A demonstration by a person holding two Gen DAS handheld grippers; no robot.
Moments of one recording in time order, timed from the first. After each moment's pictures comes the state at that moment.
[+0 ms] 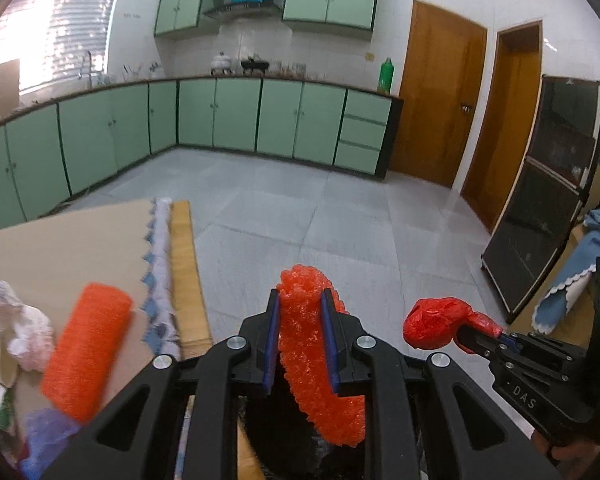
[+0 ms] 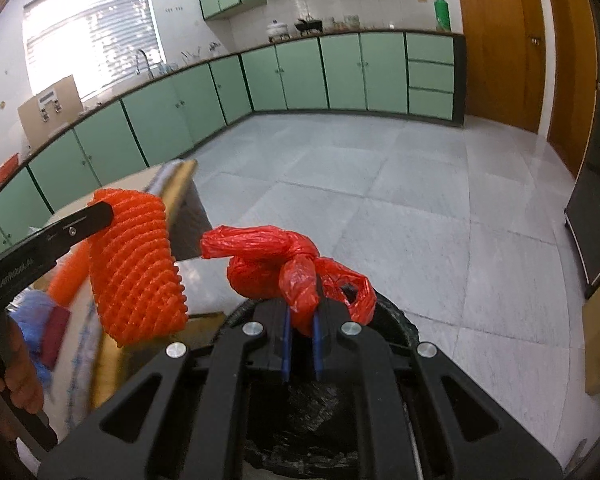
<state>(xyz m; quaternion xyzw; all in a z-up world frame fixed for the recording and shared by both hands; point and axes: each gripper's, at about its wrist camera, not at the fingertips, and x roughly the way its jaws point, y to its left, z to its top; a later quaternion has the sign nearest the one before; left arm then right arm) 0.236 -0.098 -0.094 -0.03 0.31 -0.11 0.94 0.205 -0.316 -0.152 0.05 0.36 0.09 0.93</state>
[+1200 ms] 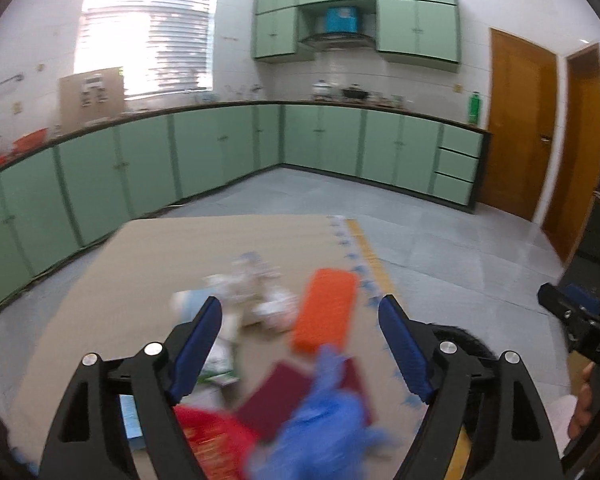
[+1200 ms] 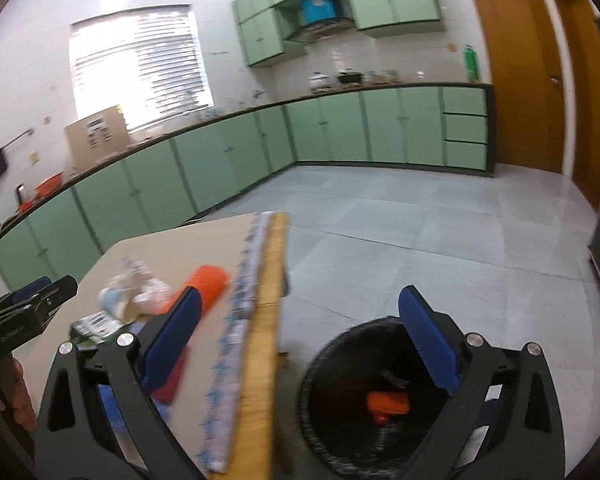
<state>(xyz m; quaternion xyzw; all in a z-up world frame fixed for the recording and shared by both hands) 0.089 0.069 -0.035 -0.03 0.26 0.08 0.96 0.134 -0.209 -0.073 0.06 0.25 0.15 0.95</state>
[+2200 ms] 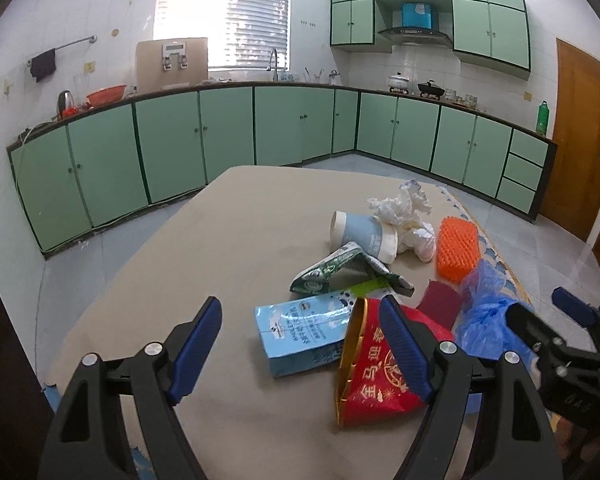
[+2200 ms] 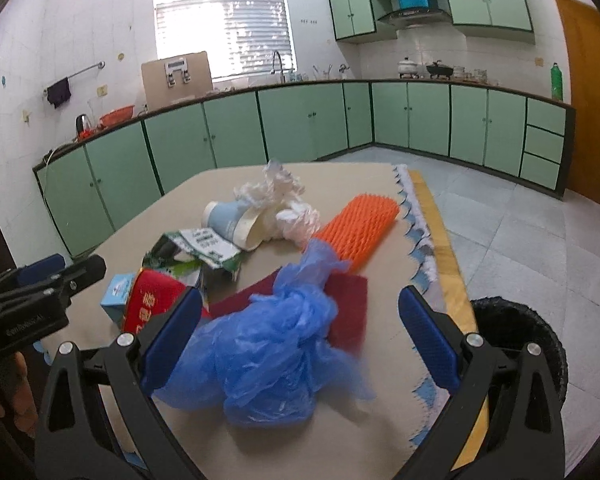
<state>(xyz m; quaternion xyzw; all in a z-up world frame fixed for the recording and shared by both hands) 0.007 0.171 -0.092 -0.07 0.28 0.19 0.94 0.077 -0.042 -0.124 -0.01 0.27 0.27 0.92</state>
